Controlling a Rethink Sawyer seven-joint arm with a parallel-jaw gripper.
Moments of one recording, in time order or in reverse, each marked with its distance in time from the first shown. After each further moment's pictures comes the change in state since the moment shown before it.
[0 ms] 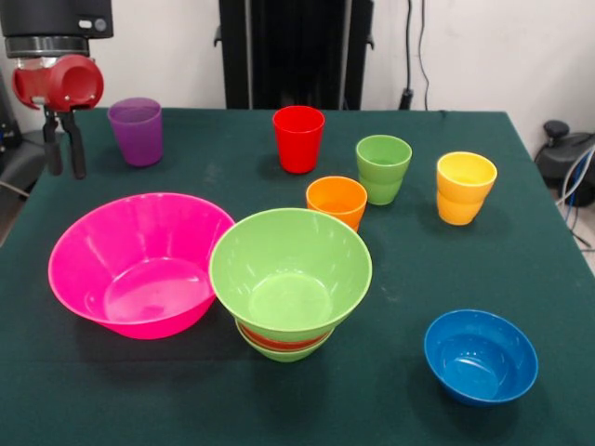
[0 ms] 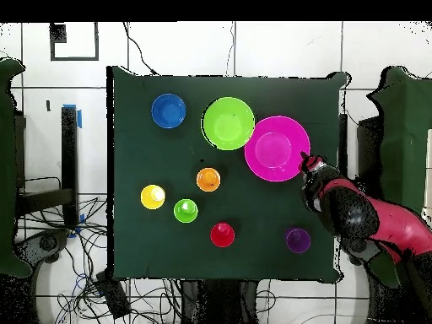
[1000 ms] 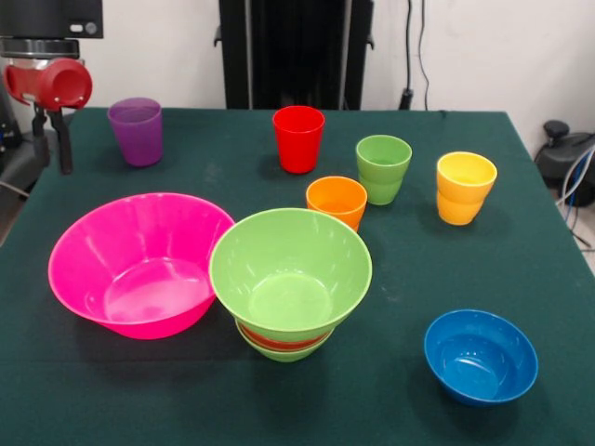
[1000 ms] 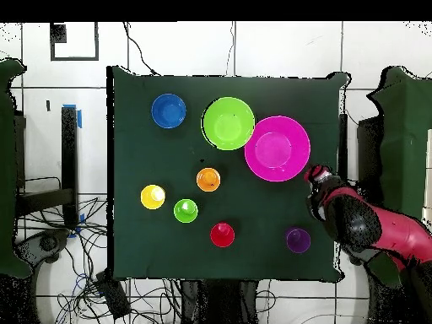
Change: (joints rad) arm 0.018 -0.012 -0.080 -0.002 -0.025 0.000 0.000
